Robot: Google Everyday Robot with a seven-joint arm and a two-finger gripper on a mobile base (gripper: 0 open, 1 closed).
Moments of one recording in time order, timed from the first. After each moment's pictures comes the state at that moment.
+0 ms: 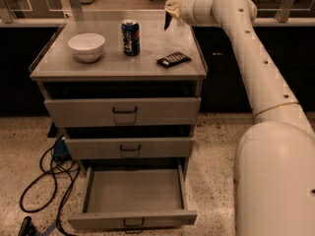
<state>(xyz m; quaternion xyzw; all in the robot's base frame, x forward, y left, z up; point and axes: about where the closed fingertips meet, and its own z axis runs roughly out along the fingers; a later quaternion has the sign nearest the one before) 0.905 -0.083 0.978 -0.50 0.59 -0.06 0.63</state>
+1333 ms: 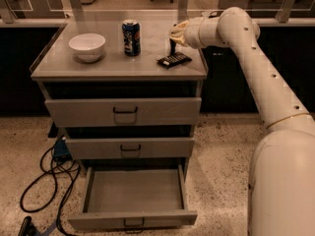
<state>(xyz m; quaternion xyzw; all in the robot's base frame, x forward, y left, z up) 0.880 -0.099 0.887 -0.54 0.62 -0.02 0.57</state>
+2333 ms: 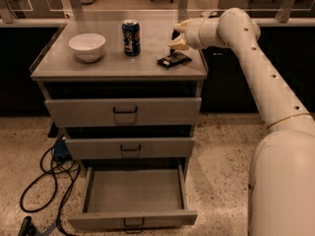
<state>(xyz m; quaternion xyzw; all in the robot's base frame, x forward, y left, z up) 0.880 -0.099 0.887 -0.54 0.62 -0.02 0.57</state>
